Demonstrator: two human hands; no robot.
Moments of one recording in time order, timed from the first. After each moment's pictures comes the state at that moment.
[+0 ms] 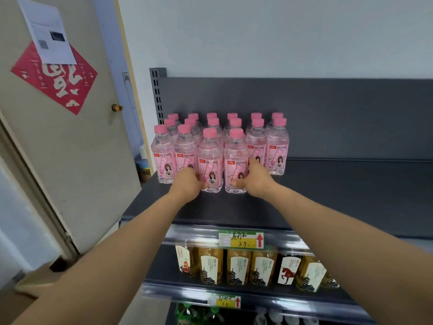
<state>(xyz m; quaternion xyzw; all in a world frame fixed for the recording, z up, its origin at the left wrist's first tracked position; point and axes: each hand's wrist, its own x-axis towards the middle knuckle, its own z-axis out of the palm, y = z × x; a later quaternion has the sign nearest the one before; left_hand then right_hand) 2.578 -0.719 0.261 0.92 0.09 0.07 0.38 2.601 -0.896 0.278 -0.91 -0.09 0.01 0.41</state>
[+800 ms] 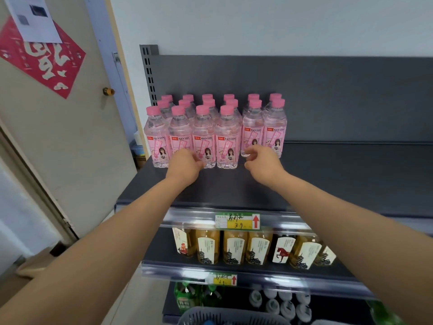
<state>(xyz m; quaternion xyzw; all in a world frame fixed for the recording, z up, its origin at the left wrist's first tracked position) 2.569 -0.730 0.265 0.93 0.08 0.13 0.33 2.586 -0.915 0.277 -0.91 -0.08 -0.04 0.40</state>
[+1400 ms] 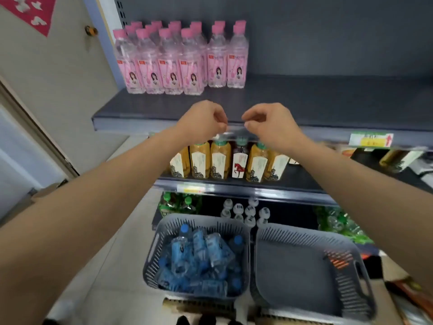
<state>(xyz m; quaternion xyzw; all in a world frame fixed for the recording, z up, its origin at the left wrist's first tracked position) 2.427 -0.879 0.273 0.95 -0.08 0.06 0.29 2.435 -1.049 0.270 -0.90 -0.17 -0.06 0.39</state>
